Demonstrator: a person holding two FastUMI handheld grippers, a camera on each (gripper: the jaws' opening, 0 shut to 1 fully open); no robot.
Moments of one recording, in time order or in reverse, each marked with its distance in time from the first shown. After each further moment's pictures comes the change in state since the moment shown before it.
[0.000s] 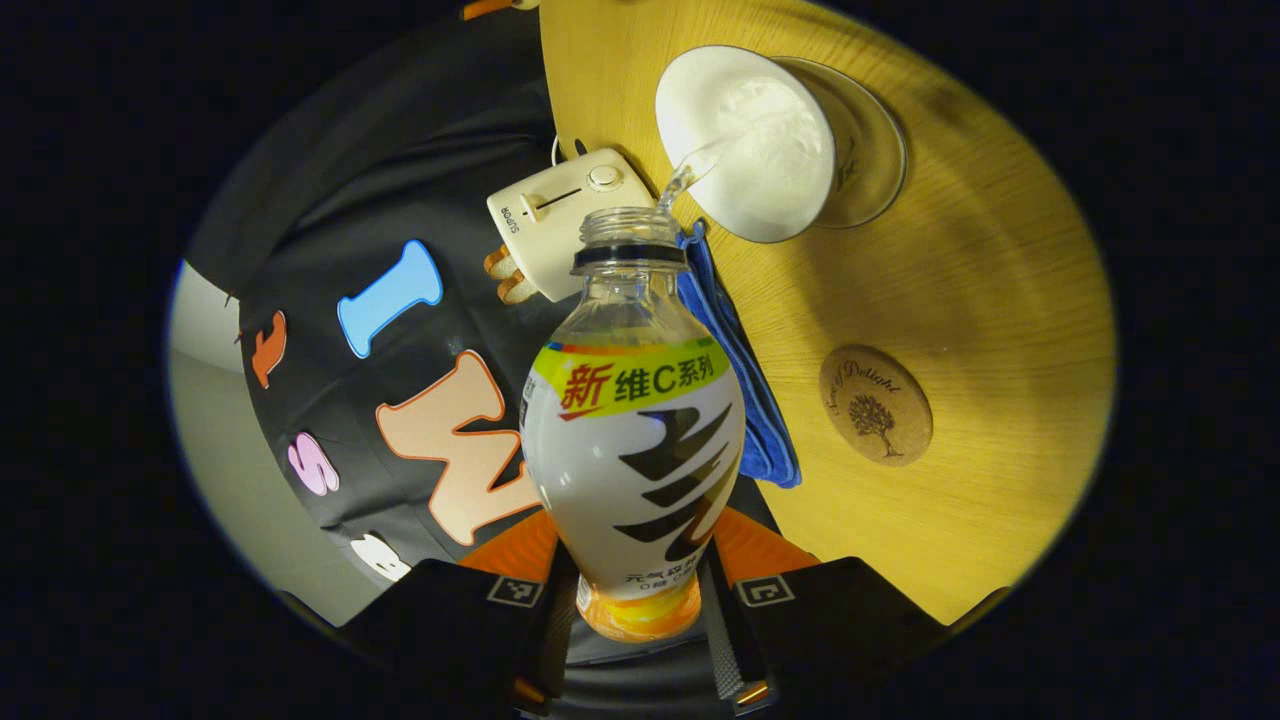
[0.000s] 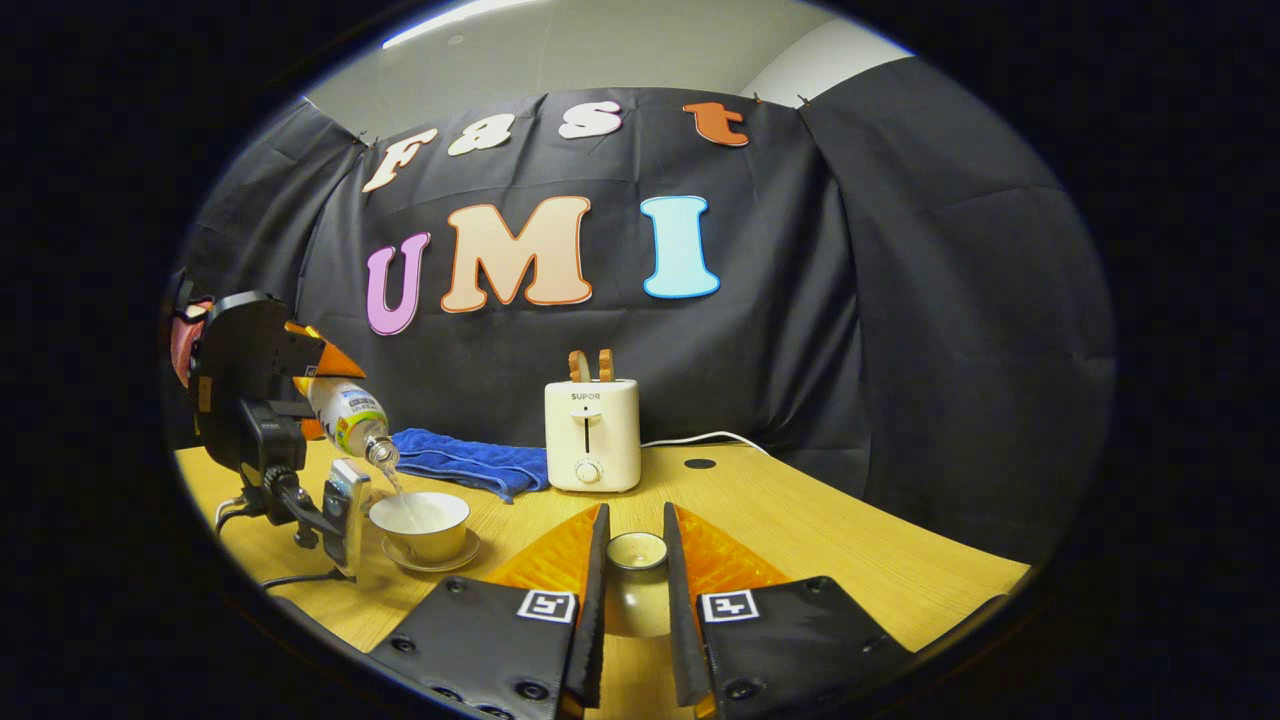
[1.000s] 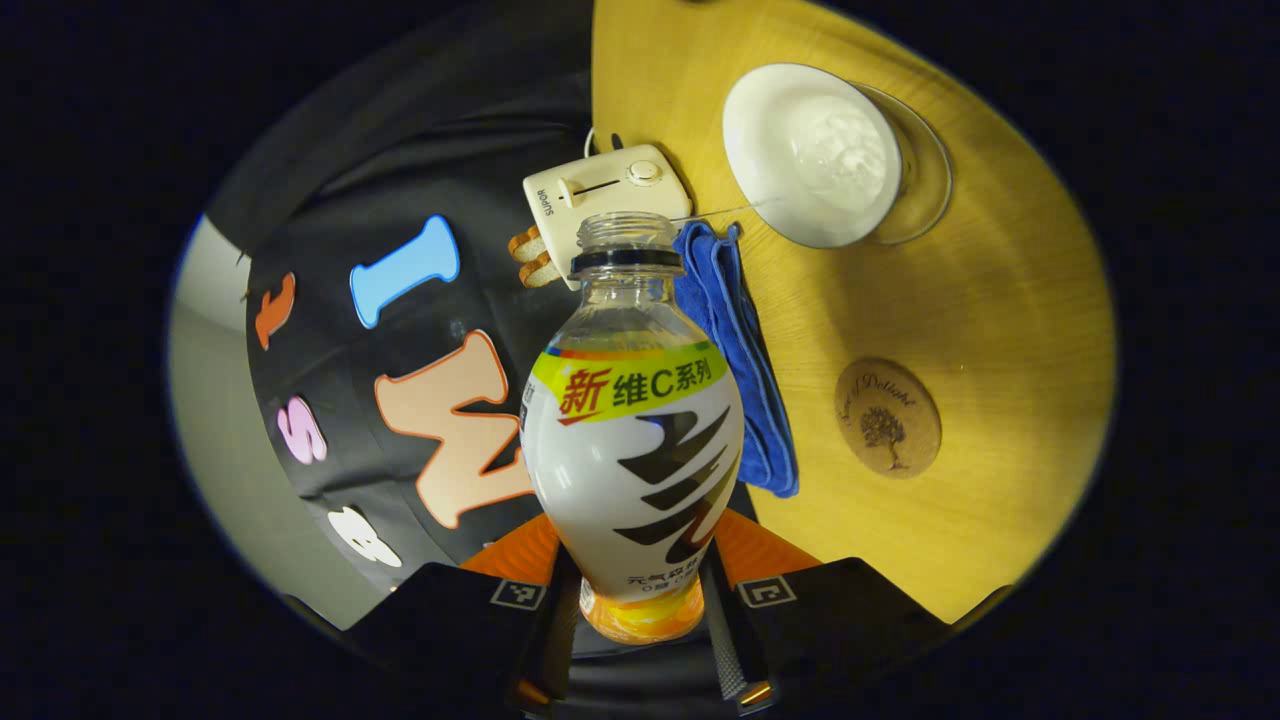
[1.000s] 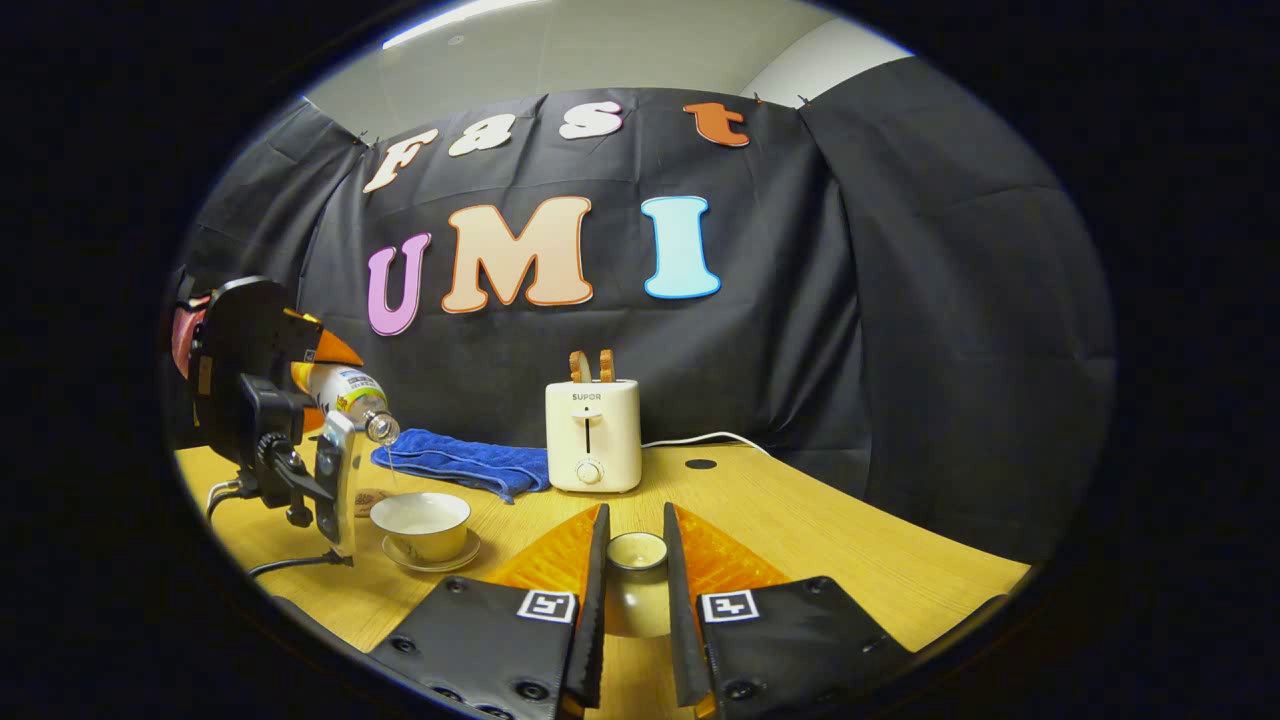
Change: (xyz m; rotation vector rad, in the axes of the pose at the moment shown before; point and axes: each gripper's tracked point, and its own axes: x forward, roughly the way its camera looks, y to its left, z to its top) left arm 0.001 -0.012 -0.003 -0.266 -0.024 -0.037; right arm 0.000 0.001 0.000 0.000 -0.001 0.002
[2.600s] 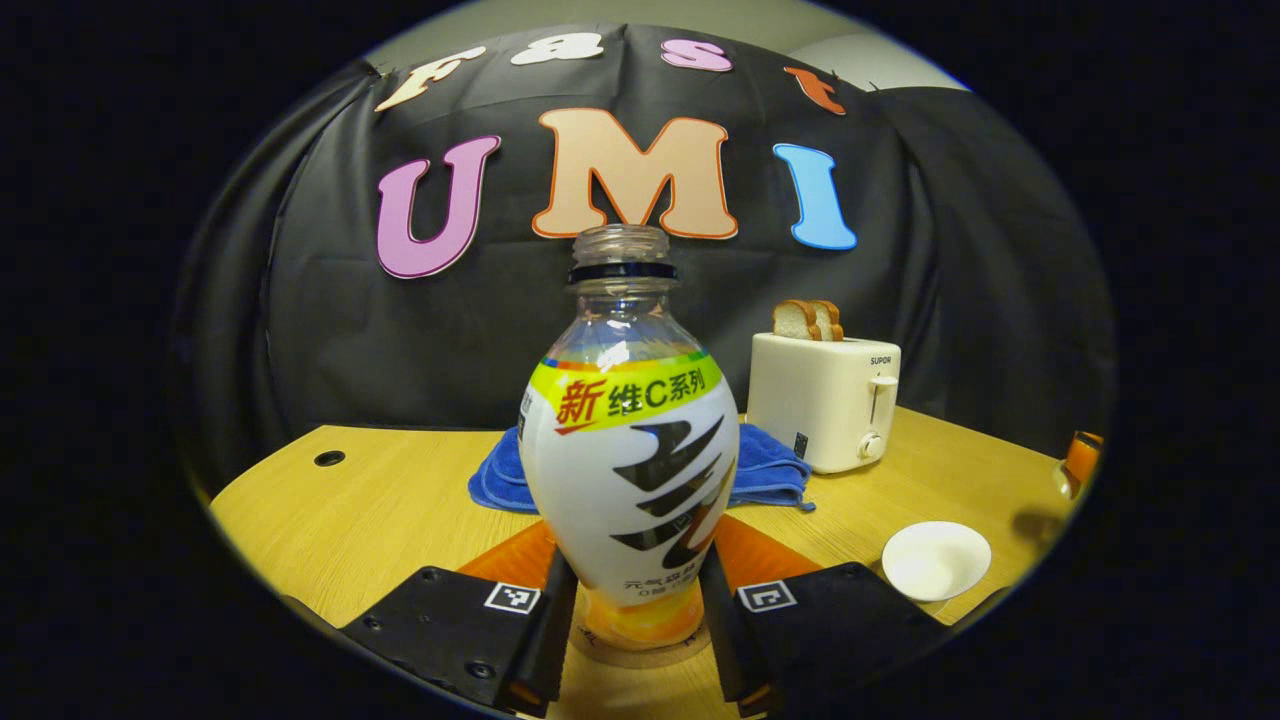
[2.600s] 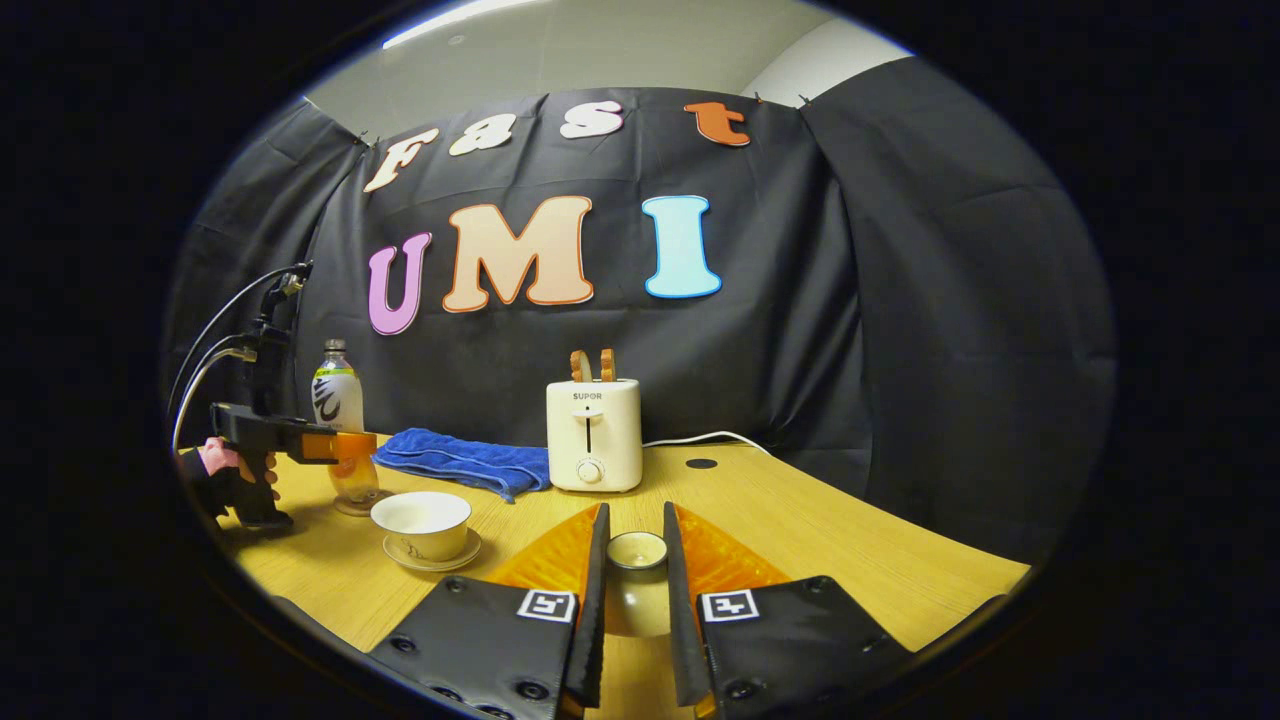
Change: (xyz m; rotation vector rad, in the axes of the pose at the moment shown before) left arm 0.062 -0.049 0.057 -1.769 -0.224 -0.123; right arm 0.000 0.000 -0.001 -0.001 0.002 0.002
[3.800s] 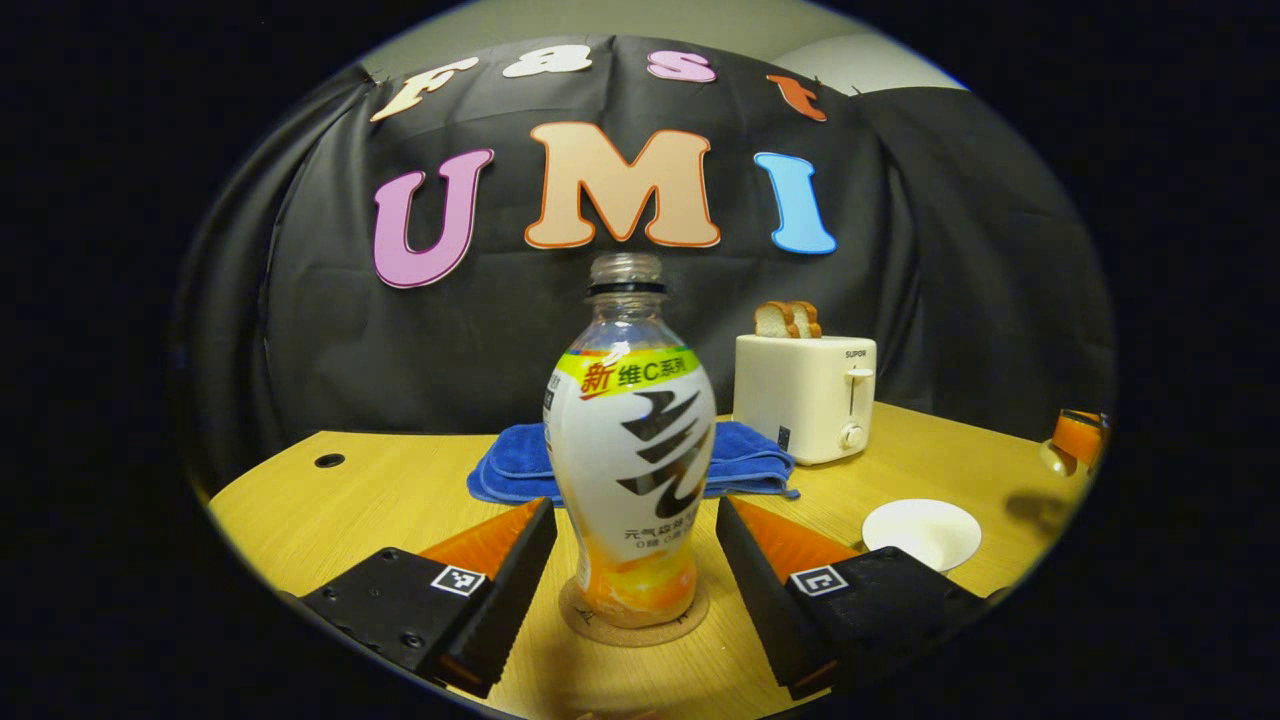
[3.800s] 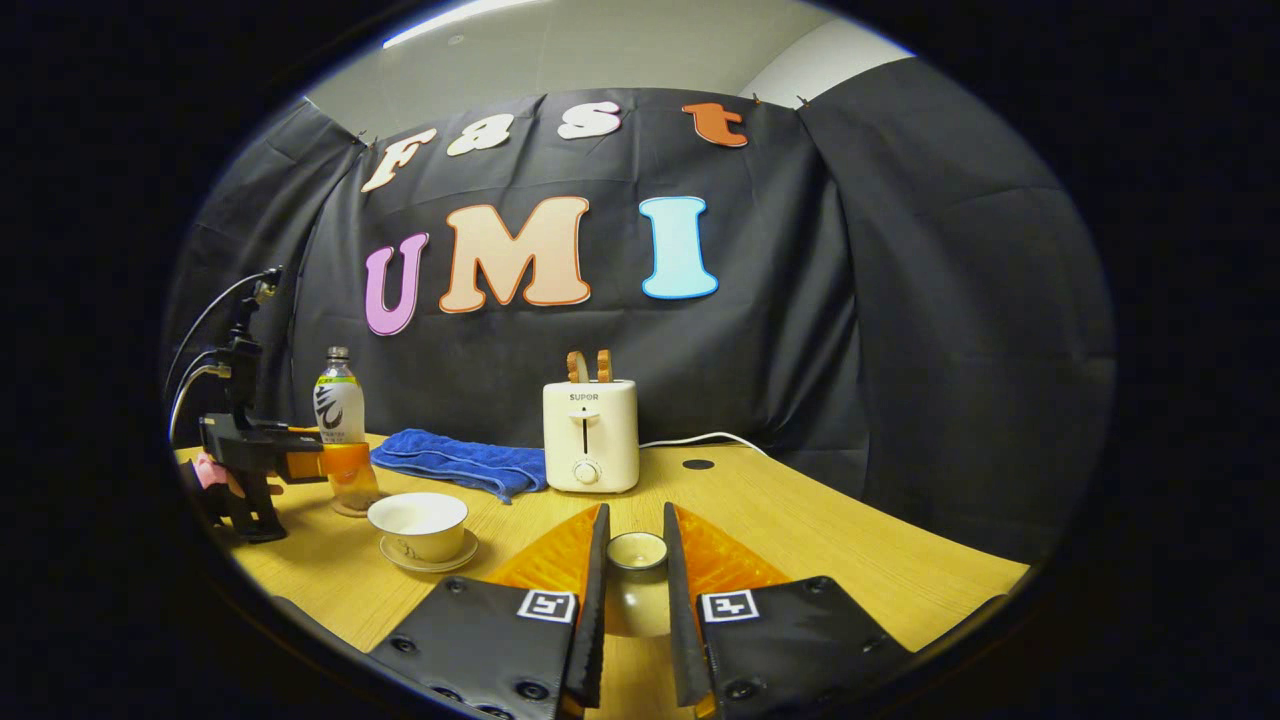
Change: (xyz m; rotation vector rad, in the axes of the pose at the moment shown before) left arm -0.029 -0.009 0.000 0.017 -0.073 -0.036; right arm -0.001 -0.001 0.001 -0.001 -0.003 -0.010
